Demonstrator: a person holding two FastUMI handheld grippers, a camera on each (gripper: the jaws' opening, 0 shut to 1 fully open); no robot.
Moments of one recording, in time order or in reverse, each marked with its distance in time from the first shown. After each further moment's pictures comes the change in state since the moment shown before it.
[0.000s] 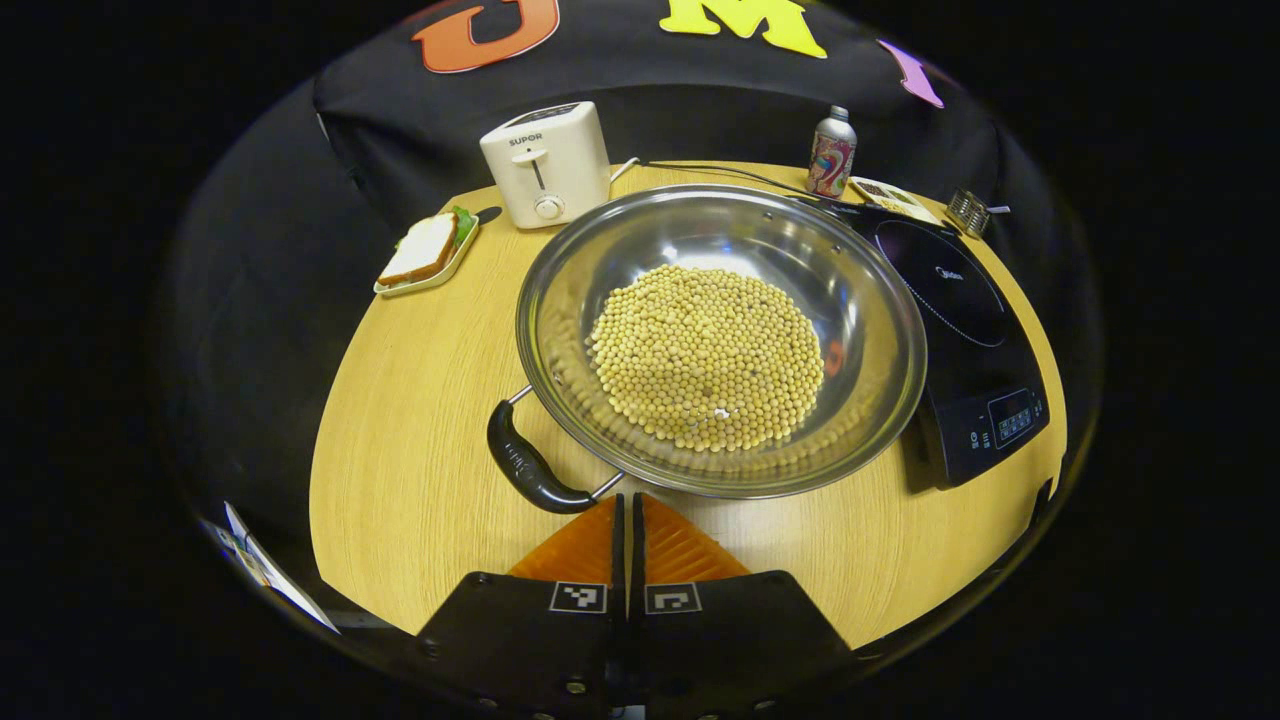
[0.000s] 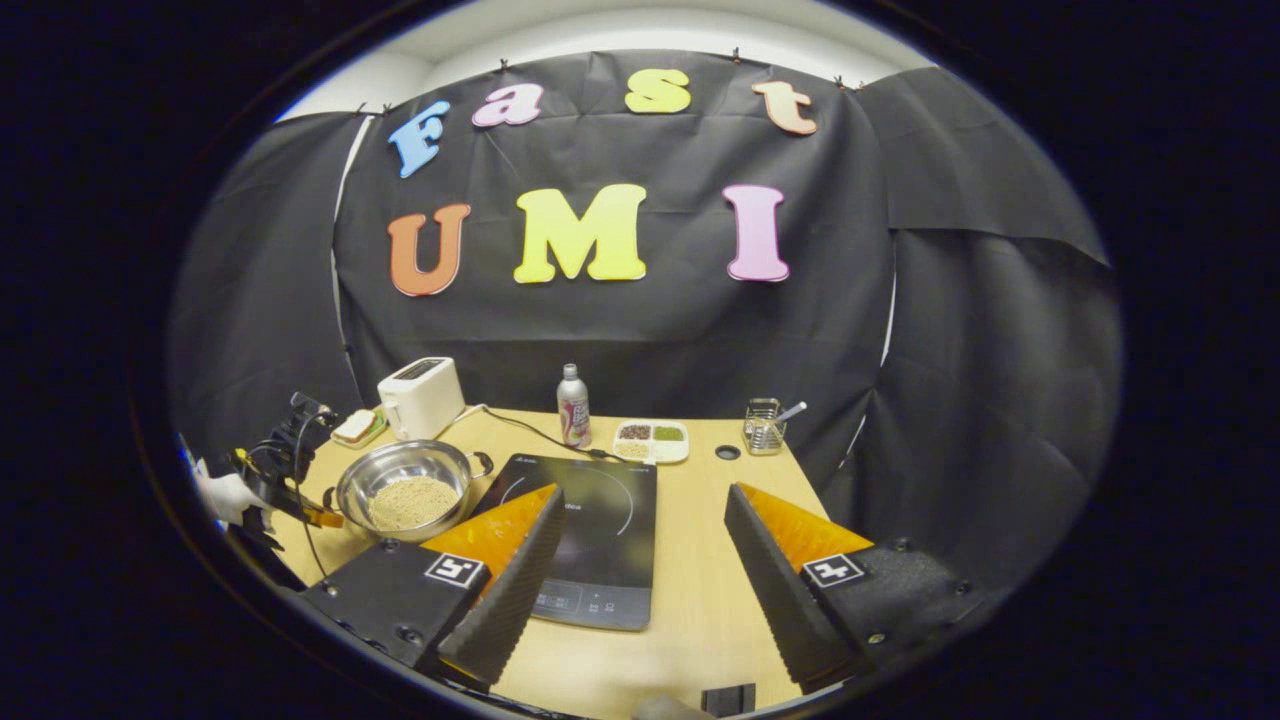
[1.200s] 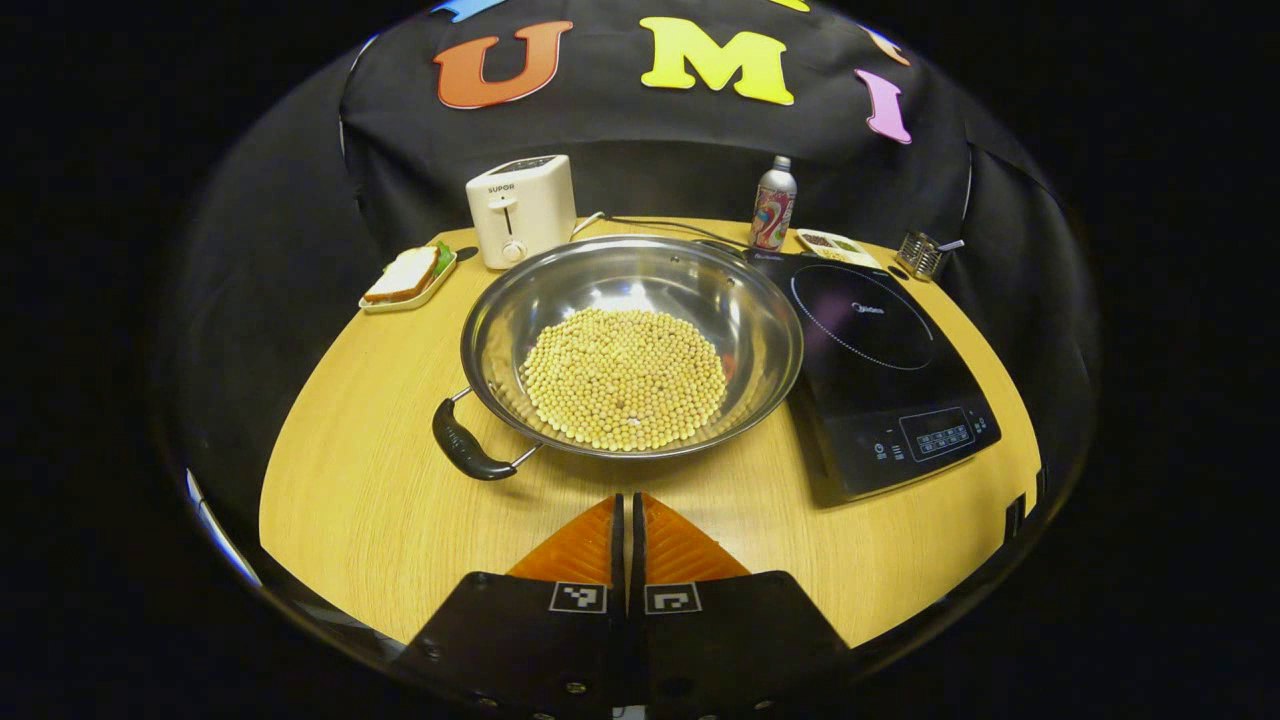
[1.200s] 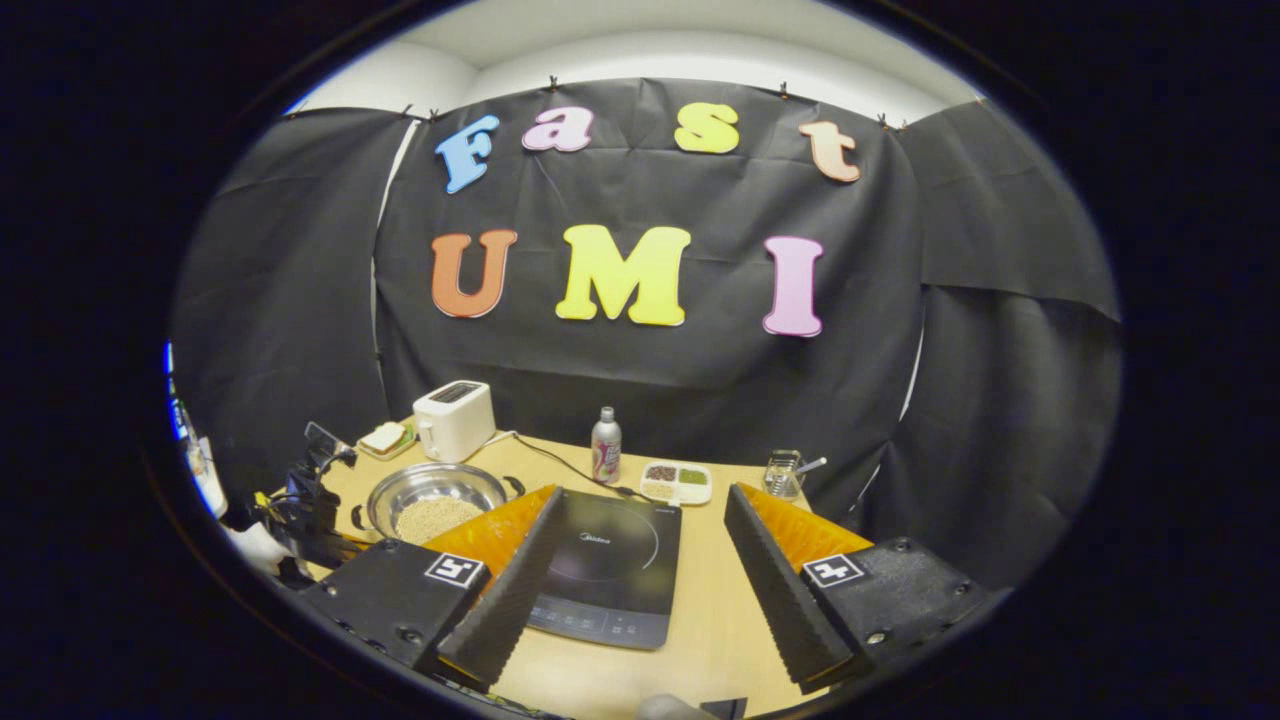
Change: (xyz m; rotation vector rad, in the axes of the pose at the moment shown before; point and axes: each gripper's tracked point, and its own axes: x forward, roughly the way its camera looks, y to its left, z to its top) left arm -0.021 -0.063 -0.009 -0.044 -0.188 -0.079; right arm -0.026 0.046 0.050 -0.078 -0.084 0.087
